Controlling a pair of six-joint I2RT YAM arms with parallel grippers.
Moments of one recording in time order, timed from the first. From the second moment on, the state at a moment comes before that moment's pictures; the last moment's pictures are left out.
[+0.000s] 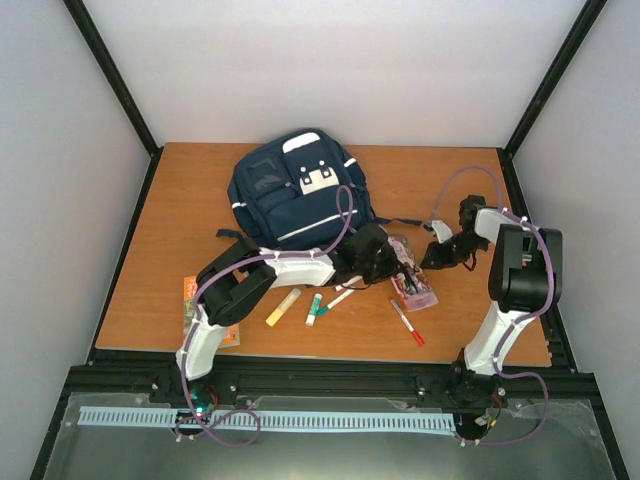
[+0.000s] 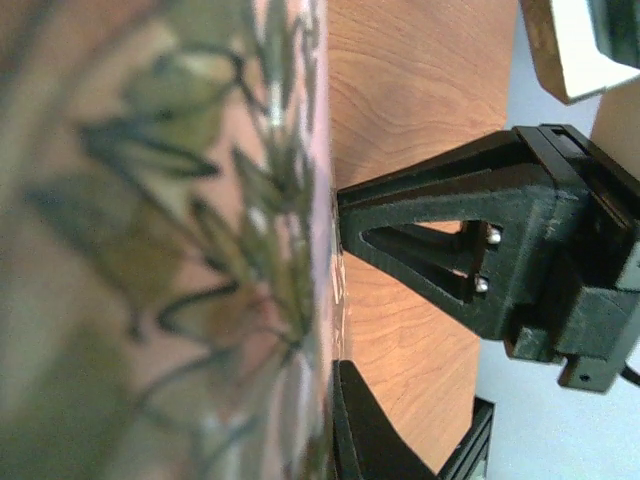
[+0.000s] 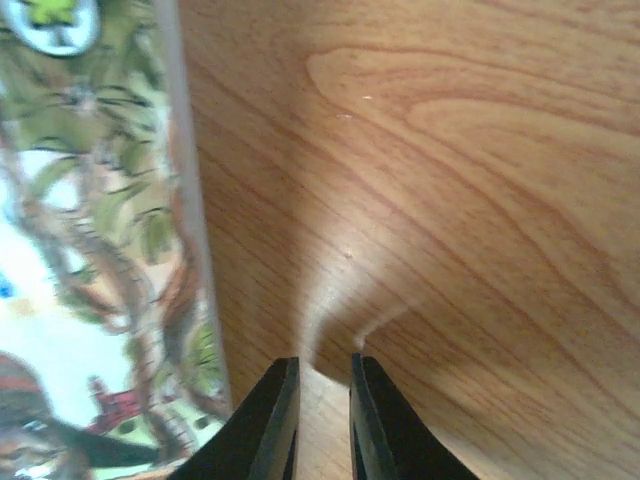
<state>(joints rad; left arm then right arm) -0.98 2.12 1.37 0.11 0.21 -1.25 -0.12 1.87 1.12 -0.83 -0.49 -0.50</state>
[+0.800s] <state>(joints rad) -0.83 1.55 1.55 -0.56 0.41 -0.40 -0.25 1.26 1.20 -0.86 -0.94 -0.50</state>
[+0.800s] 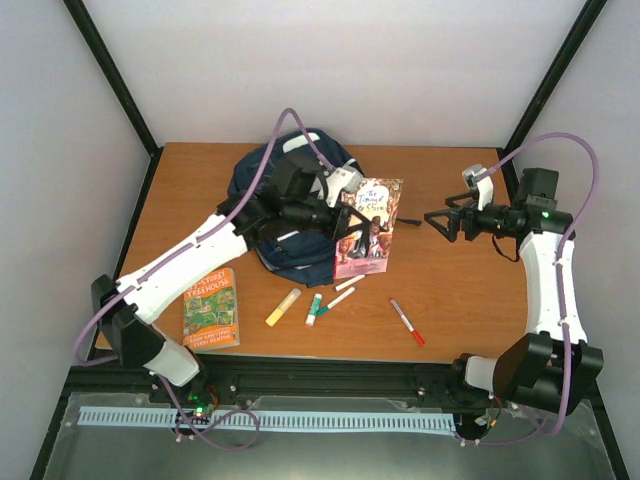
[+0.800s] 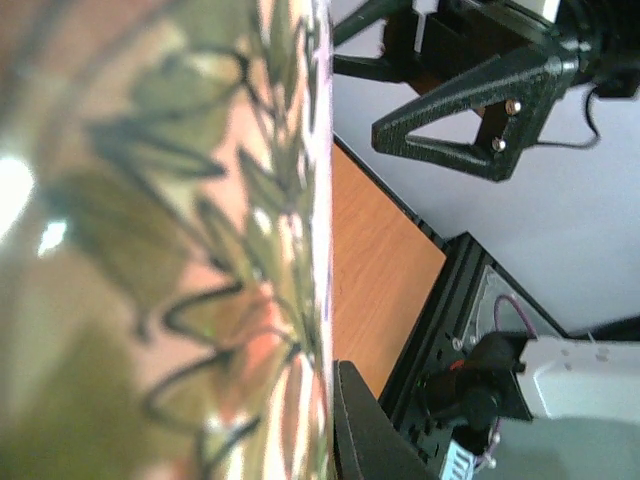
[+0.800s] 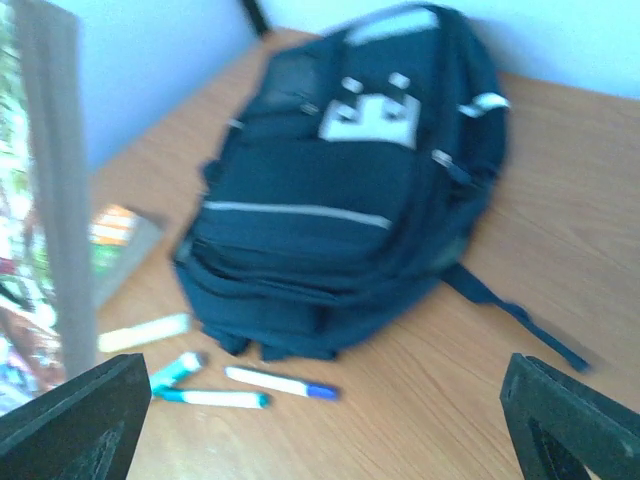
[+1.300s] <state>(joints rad) -0.69 1.39 1.45 -0.60 0.75 -0.24 0.07 1.30 1.25 -0.94 -1.37 -0.59</state>
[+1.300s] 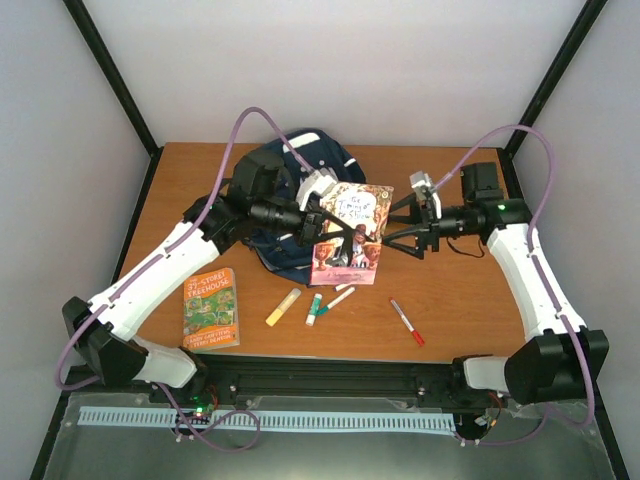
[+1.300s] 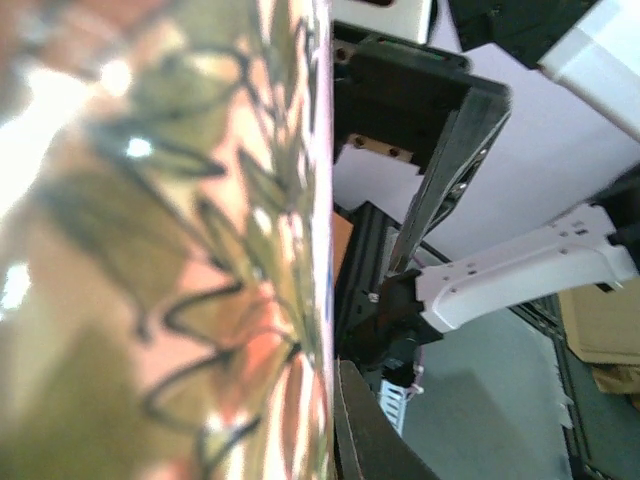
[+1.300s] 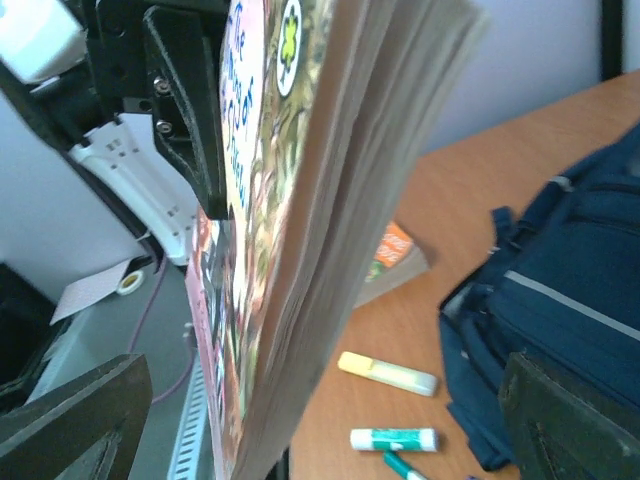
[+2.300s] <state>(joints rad) -0.61 1.39 1.34 -0.38 0.84 -0.33 0.25 1.34 1.29 -0.80 -1.41 -0.32</state>
